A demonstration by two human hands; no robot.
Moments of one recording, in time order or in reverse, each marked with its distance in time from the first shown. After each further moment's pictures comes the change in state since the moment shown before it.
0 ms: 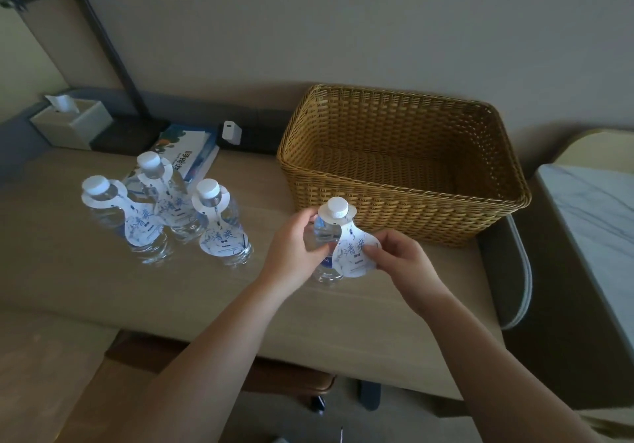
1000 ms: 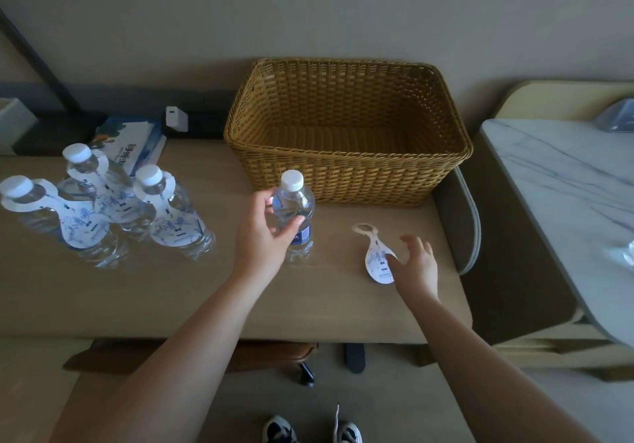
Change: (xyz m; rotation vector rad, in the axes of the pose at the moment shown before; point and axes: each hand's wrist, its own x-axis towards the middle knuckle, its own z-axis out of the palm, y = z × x) left_hand -0.016 -0.012 0.026 -0.011 0.160 0.058; right_hand -0.039 0.100 -0.052 -0.589 0.578 0.228
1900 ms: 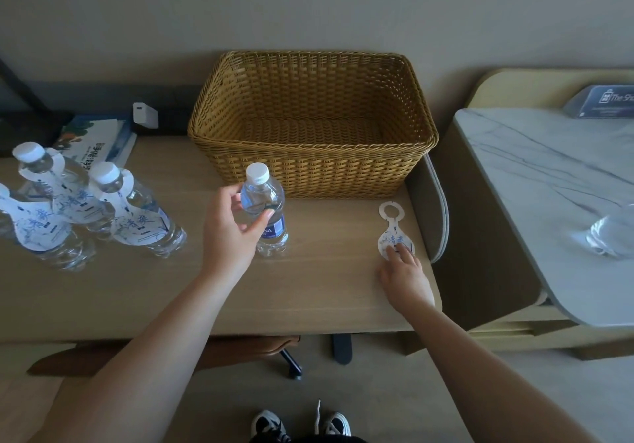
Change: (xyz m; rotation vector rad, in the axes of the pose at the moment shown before) left_hand -0.002 0.004 0.009 0.063 0.036 0.046; right_hand -0.005 0.049 -0.028 -0.373 -0.229 -0.097
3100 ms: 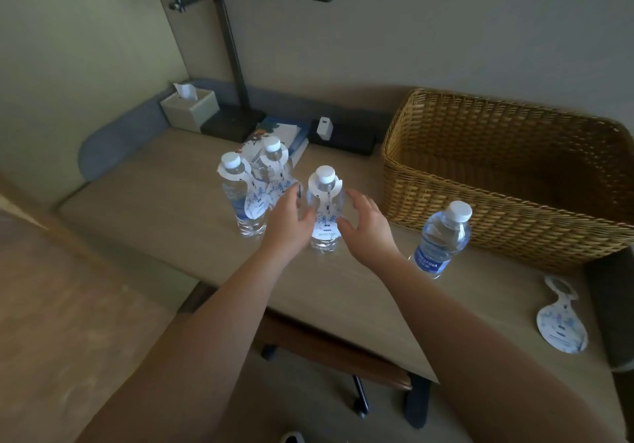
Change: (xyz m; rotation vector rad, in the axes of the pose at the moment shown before) left_hand 0.028 -0.062 -0.172 0.083 0.031 -0.348; right_hand -0.025 -0.344 0.039 0.437 -0.100 -0.659
